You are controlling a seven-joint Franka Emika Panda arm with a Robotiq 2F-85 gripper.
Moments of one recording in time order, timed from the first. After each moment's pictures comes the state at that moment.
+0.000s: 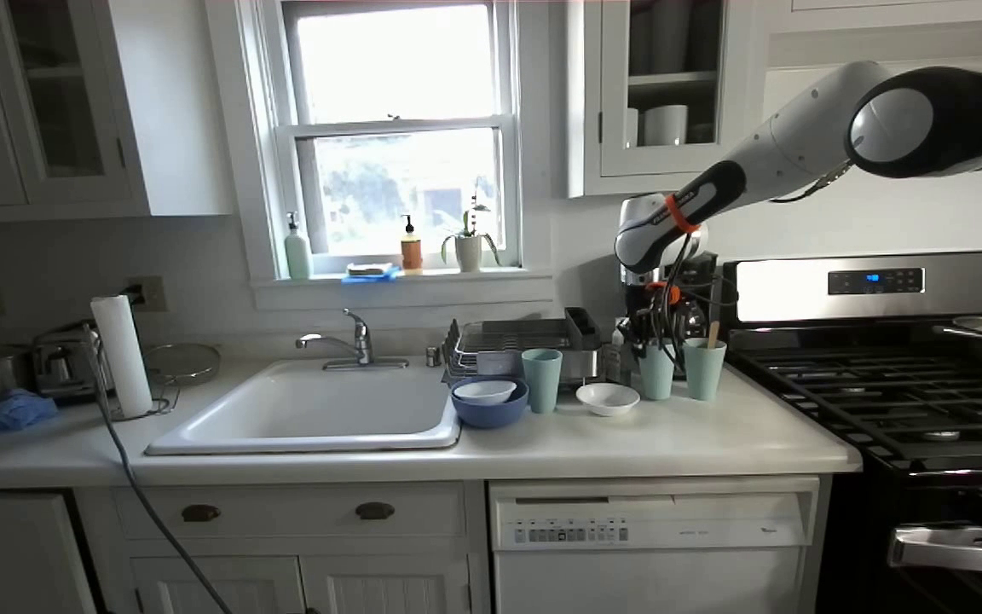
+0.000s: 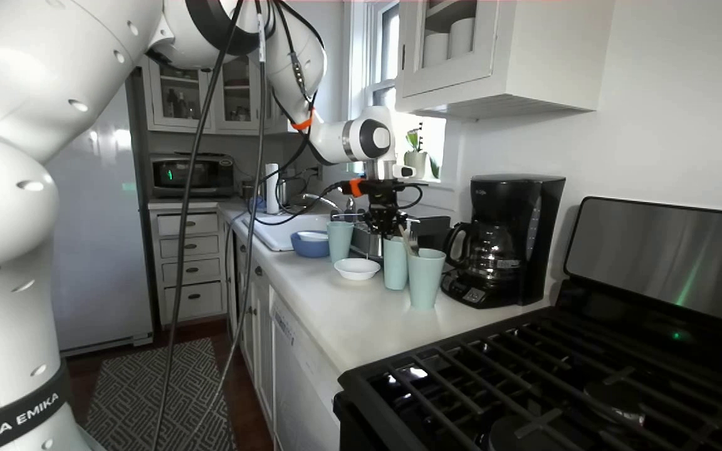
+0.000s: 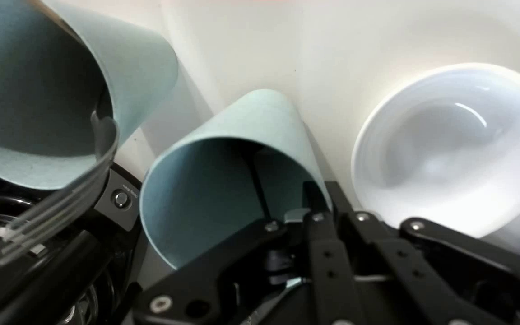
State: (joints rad) arm -0.05 0.60 -0.09 -1.51 -0.10 2.19 0.01
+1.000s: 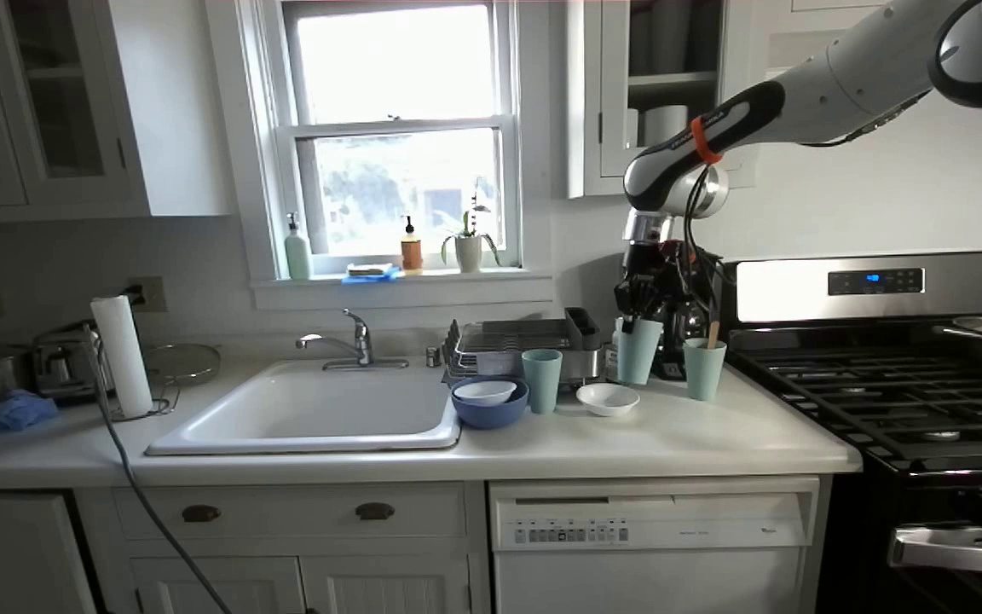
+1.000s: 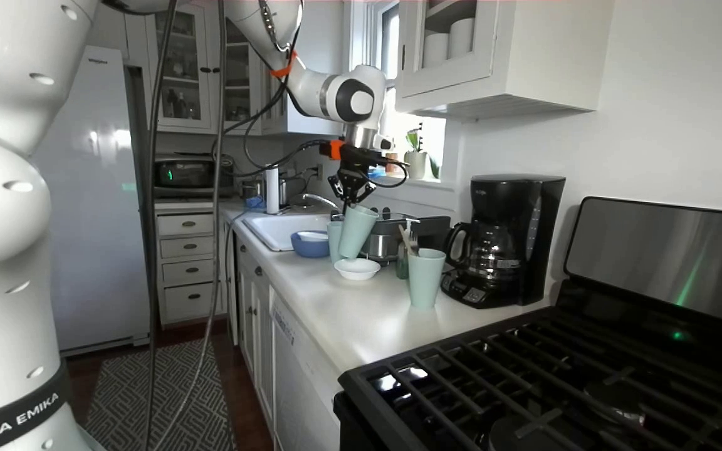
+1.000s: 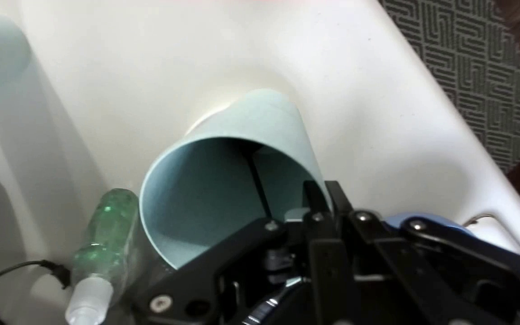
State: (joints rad) arm -0.11 0.35 0.03 -1.68 0.19 2.08 -0.36
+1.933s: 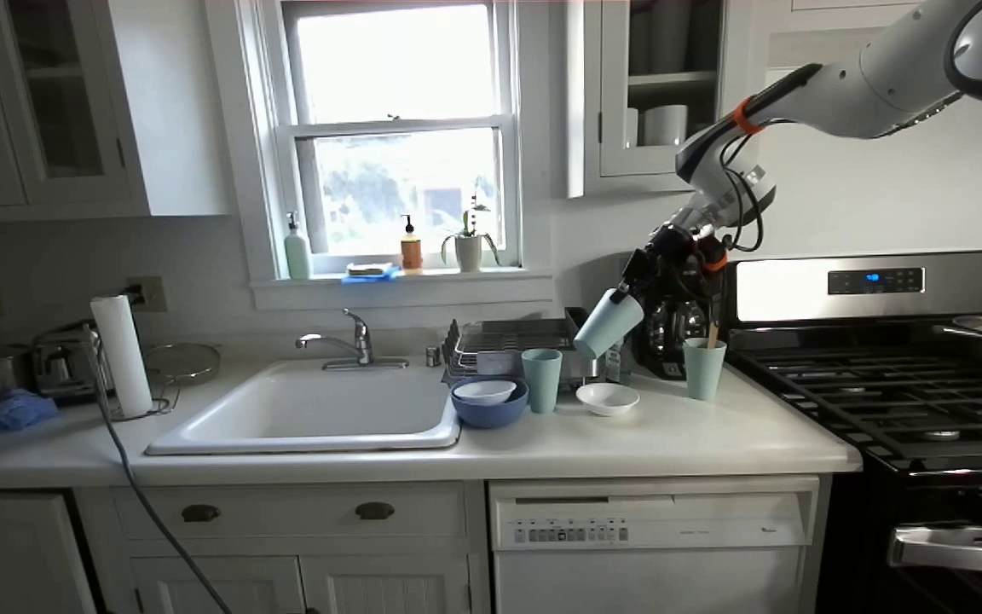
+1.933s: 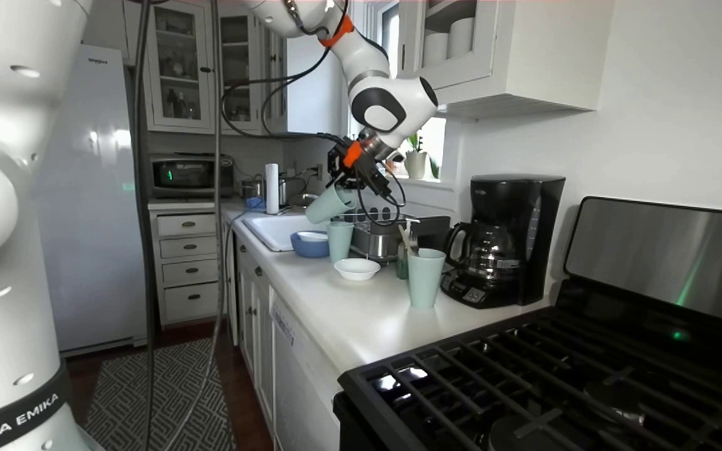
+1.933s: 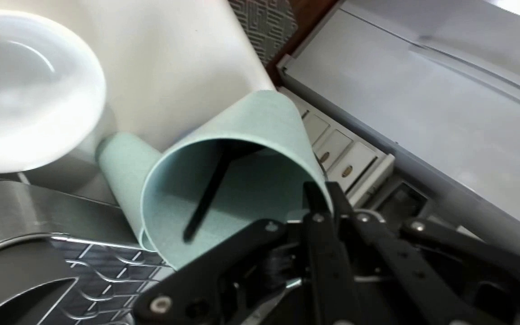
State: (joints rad) arm -0.28 0.32 0.04 -1.74 0.94 1.84 -0.93
